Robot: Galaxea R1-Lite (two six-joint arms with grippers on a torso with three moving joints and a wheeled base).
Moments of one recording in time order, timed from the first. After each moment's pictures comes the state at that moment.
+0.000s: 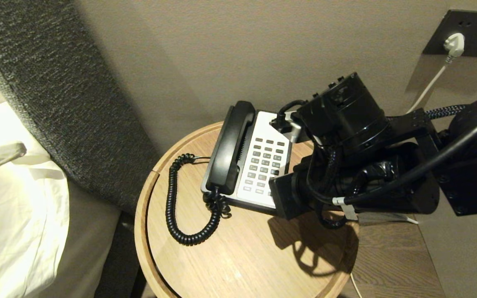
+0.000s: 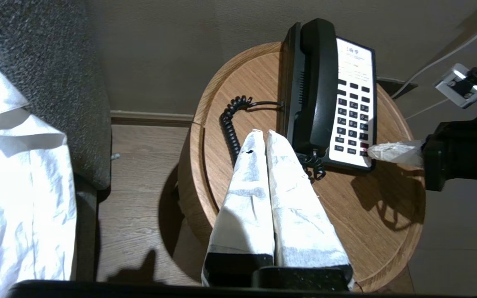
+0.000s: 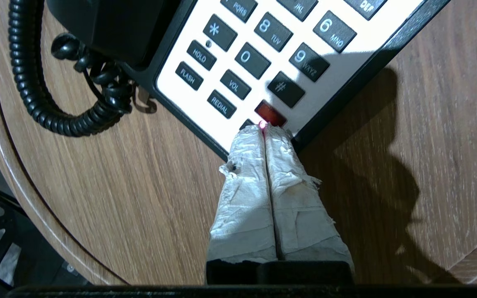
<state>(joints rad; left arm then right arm) -0.74 0.85 -0.97 0.23 0.37 -0.28 0.91 1.75 -1.39 0.37 -0.26 0.32</state>
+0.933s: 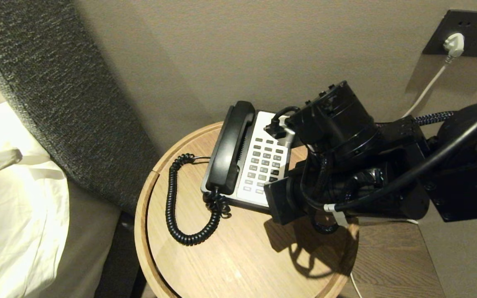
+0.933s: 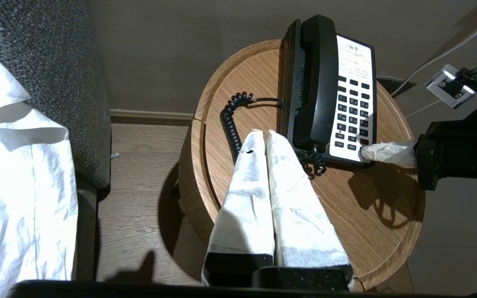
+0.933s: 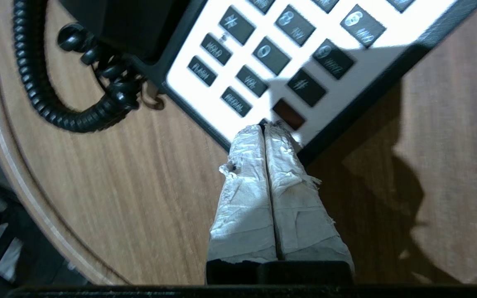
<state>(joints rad) -0.74 0.83 -0.94 0.23 0.37 -0.28 0.92 1.77 -1.38 0.36 -0.26 0.32</state>
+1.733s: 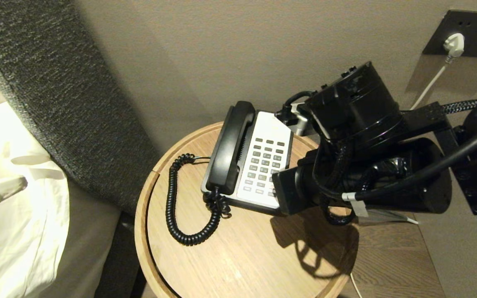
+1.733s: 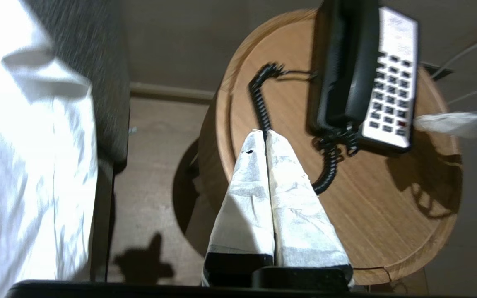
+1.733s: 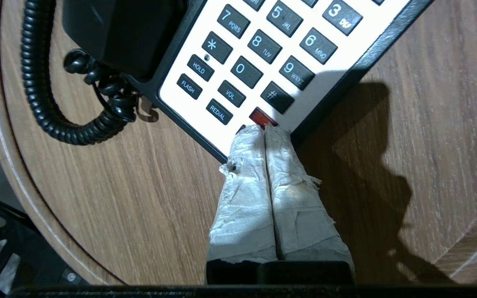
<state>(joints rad) -0.69 0.79 -0.84 0.23 0.37 -0.31 0.92 1.72 -1.39 0.36 -0.30 0.32</state>
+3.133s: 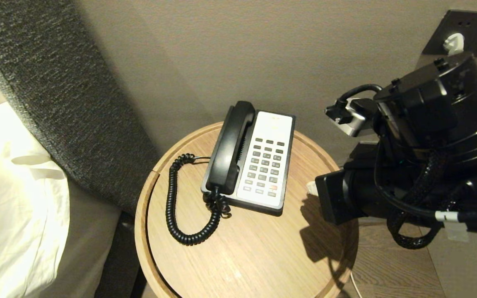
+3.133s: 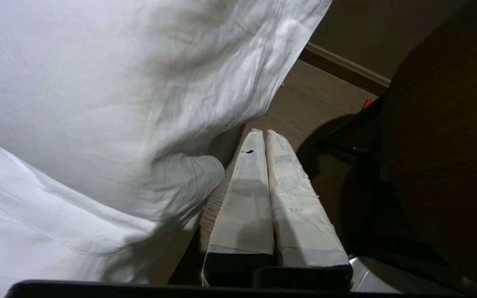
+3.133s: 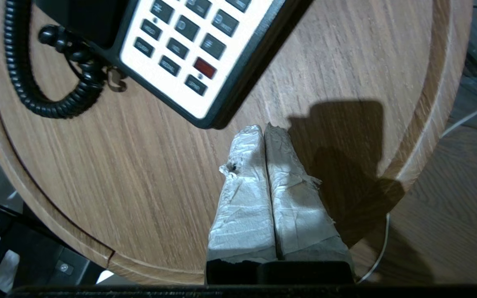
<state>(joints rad) -0.05 0.27 -0.25 0.25 0.27 -0.28 0.92 1.55 -1.24 0.36 -0.35 0.36</state>
